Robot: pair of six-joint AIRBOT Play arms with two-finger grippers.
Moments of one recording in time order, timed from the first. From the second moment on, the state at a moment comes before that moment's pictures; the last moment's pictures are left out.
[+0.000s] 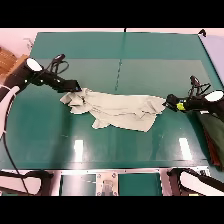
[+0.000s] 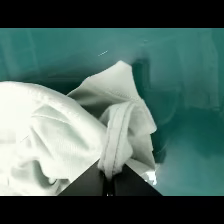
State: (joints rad) left arm -0.02 -1.59 1.38 0.99 -1.12 -1.20; right arm -0.25 -1.21 0.79 -0.97 0.87 1.38
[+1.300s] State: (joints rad) left arm 0.10 -1.32 0.61 0.57 -0.69 -1.36; right arm -0.25 -1.25 0.82 -0.97 0.85 1.35
